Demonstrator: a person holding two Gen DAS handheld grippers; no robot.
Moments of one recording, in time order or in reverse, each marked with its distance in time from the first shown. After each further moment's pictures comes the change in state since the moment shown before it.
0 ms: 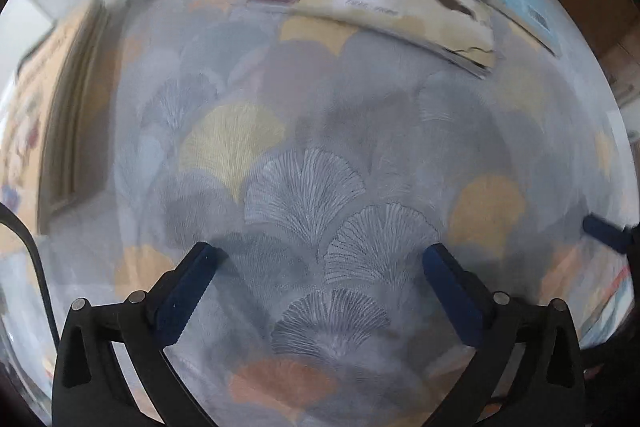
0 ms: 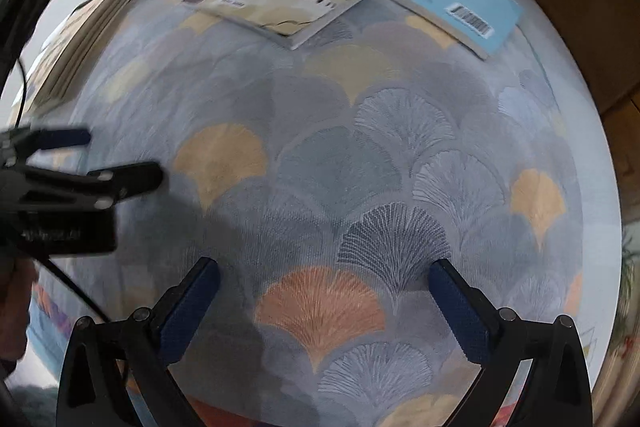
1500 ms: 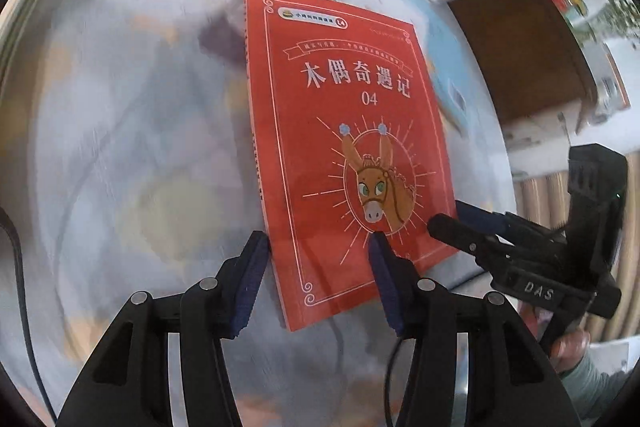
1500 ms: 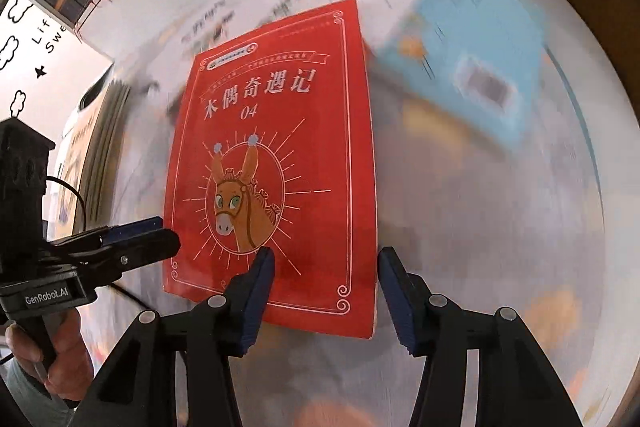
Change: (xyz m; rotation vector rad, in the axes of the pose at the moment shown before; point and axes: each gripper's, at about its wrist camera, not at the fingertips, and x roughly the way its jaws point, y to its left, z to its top) left arm -0.005 0.016 0.030 -0.048 -0.002 -0.499; right arm -0.007 -0.025 0.077 0.213 -0.007 0.232
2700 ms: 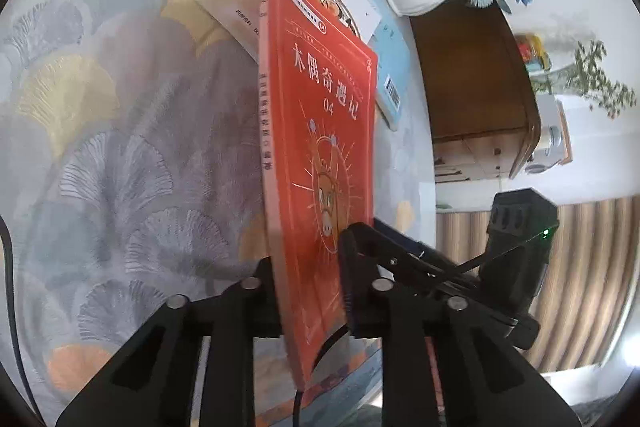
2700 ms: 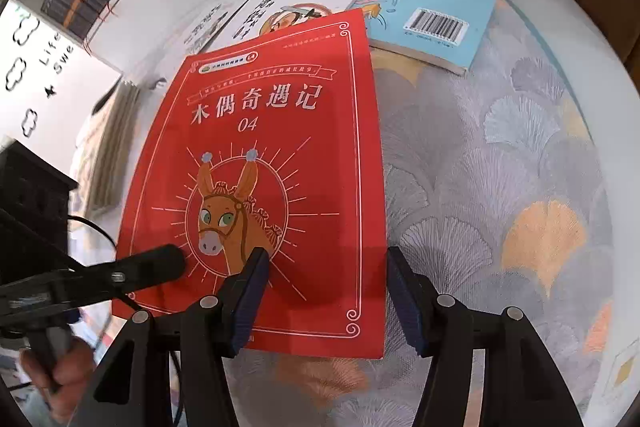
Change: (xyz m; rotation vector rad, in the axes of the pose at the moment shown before) left arm 0.017 -0.007 -0.027 -0.223 -0.053 -0.318; right arm -0.007 -0.017 -0.037 0.073 -0.047 0.076
